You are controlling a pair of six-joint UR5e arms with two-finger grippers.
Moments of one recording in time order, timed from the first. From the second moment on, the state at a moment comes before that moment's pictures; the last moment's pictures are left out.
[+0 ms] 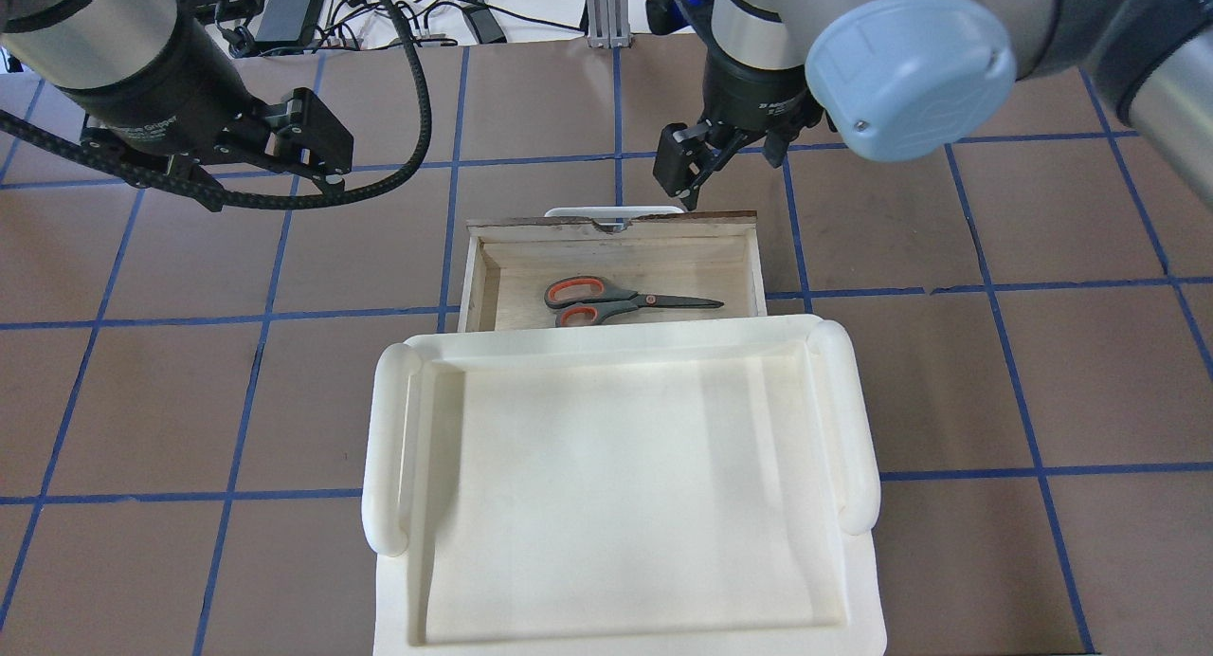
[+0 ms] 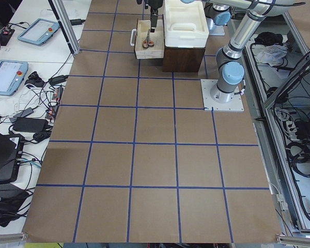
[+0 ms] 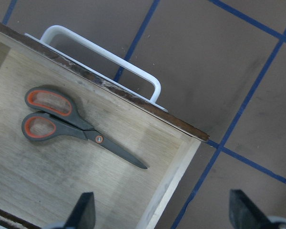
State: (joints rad) left arm -1.58 -1.44 -1.56 -1.60 1.59 -0.04; right arm 1.77 -1.43 1.48 -1.67 -1.55 -0.26
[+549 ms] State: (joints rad) left arm -1.58 -1.44 -1.56 -1.60 1.59 -0.04; right arm 1.65 -1.48 1.48 -1.61 -1.56 -0.26
